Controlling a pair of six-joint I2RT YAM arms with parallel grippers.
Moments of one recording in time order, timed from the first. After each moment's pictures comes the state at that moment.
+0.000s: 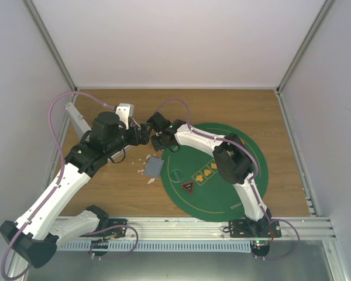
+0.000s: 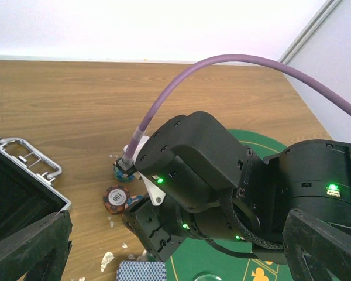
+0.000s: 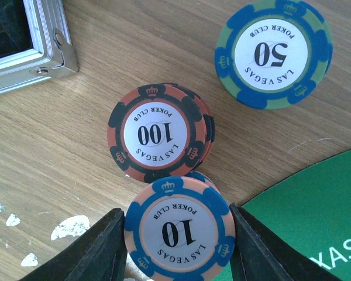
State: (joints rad) left arm -0.50 1.00 1.10 -0.57 -0.01 -0.36; right arm 0.84 2.21 1.77 -0.67 0.07 0.38
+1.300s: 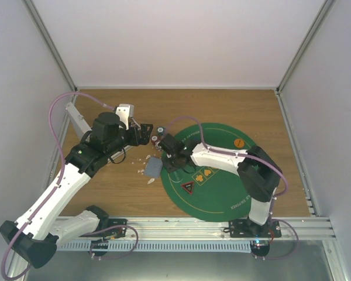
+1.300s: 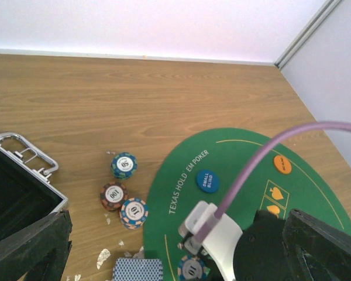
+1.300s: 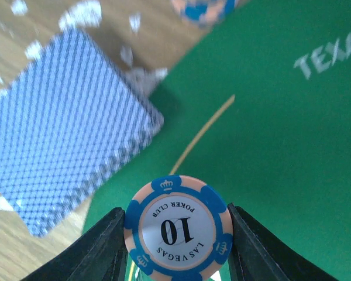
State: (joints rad) left arm -0.50 1.00 1.09 -0.57 -0.01 -0.38; right arm 0.93 1.85 1.29 -0.59 0.08 0.39
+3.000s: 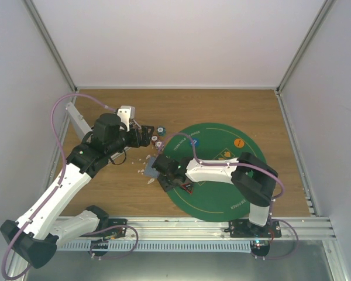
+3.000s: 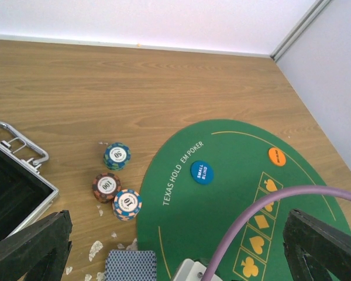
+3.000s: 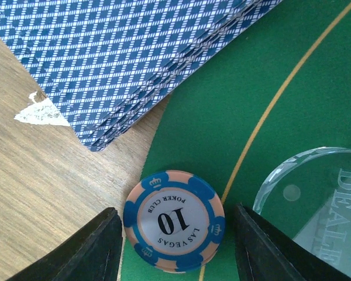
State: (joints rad) left arm -0.50 1.00 1.07 -0.56 0.03 -0.39; right arm 1.10 1.85 1.13 -0.50 0.08 0.50
